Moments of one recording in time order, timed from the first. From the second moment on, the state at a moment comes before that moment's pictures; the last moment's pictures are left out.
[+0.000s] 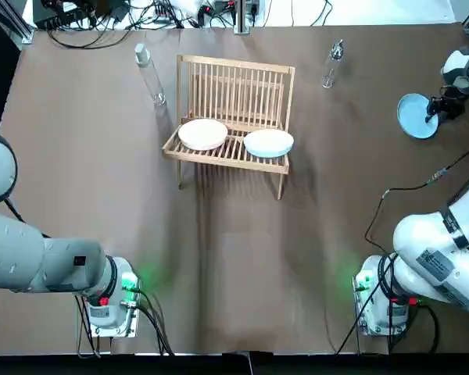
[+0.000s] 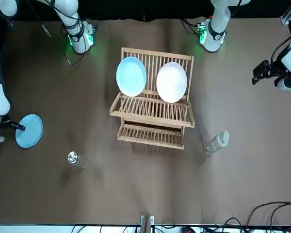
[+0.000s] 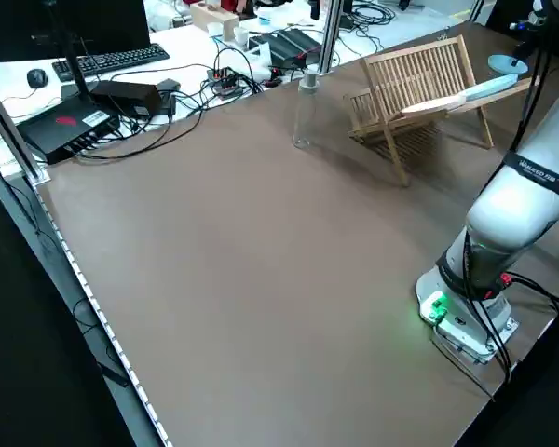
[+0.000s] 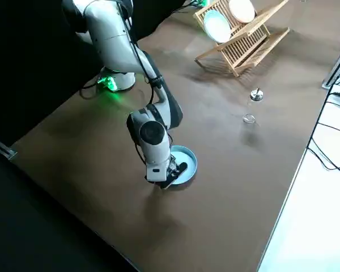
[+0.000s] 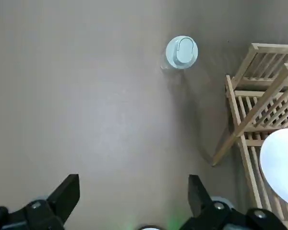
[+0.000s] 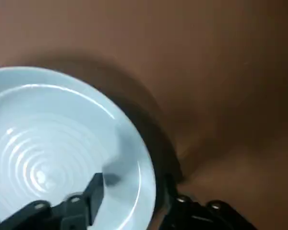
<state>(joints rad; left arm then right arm) 0.00 -0.02 -0.05 -1.59 -0.01 1.52 0.04 -0.64 0.71 0.05 -1.69 -0.07 2.32 -0.33</state>
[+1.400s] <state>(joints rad) 0.01 -0.02 -0.05 -1.59 -0.01 1.52 0.04 -0.45 0.55 0.15 -1.51 -0.01 1.14 -0.17</state>
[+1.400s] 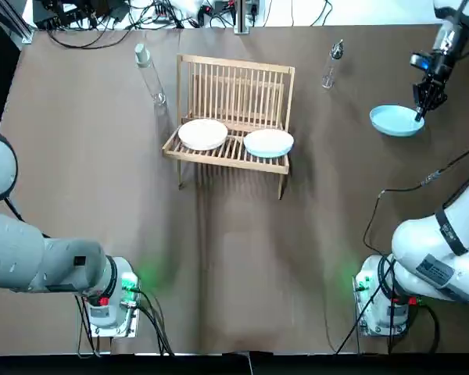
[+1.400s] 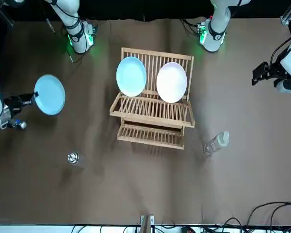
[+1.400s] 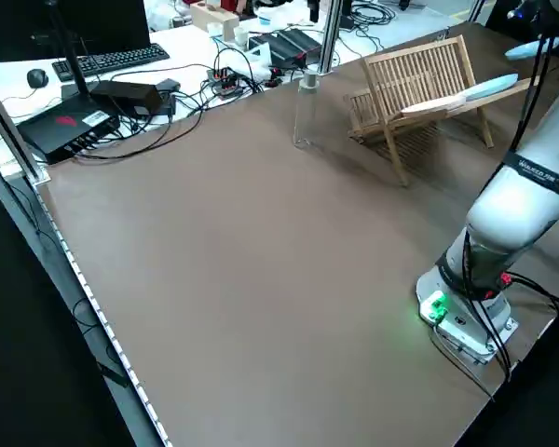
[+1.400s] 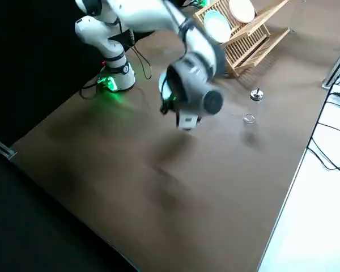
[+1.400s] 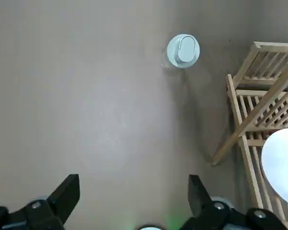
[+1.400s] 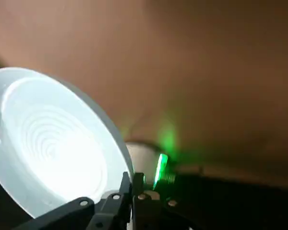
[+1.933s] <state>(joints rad) 0.01 -0.02 -0.05 -1.59 -0.01 1.52 0.04 -0.17 0.34 0.17 -1.60 0.18 0.77 0.23</state>
